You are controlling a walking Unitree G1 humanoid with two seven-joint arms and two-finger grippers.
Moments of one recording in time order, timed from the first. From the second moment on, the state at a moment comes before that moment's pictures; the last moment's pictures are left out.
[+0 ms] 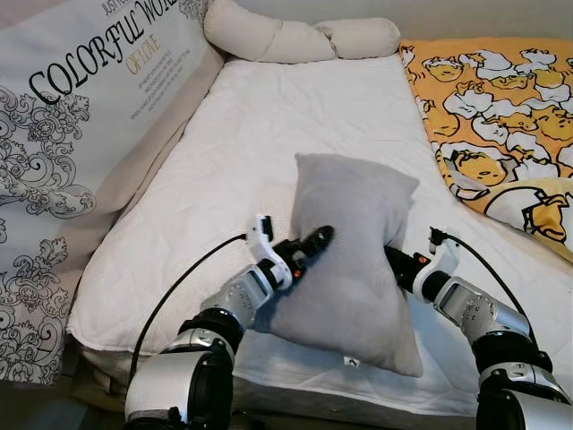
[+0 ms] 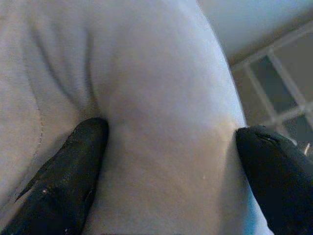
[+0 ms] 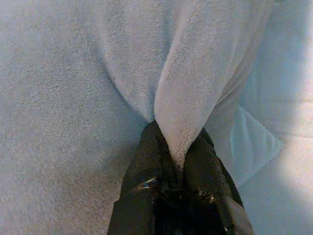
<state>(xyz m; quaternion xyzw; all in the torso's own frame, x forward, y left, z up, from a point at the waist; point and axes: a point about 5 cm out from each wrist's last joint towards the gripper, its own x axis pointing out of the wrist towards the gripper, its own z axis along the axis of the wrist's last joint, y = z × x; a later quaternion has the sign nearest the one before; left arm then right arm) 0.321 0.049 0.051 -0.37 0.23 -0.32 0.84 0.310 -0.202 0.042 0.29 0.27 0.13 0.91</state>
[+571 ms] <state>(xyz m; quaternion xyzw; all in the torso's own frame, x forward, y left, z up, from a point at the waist) 0.321 0.058 0.046 -0.32 0.25 -0.33 0.85 0.312 -0.190 0.045 0.28 0.26 0.14 0.91</state>
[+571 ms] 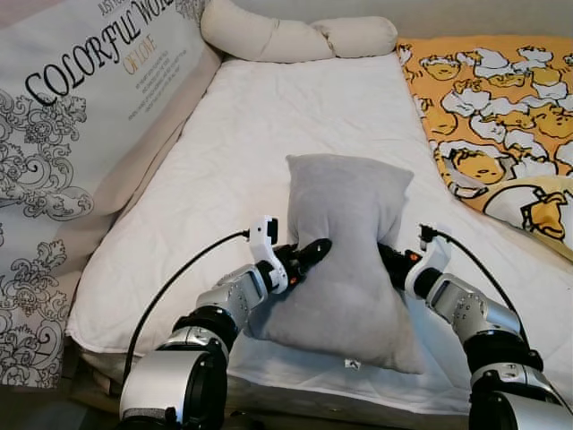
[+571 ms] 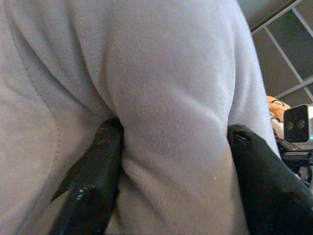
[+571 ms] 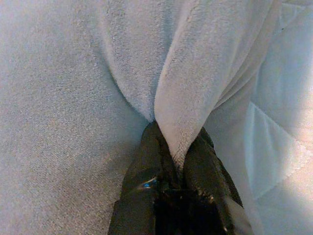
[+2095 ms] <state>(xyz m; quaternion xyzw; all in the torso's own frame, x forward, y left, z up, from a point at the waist) 0.335 0.100 0.160 -0.06 0.00 -0.29 0.95 0.301 -0.134 0.149 0.28 0.07 0.18 0.94</state>
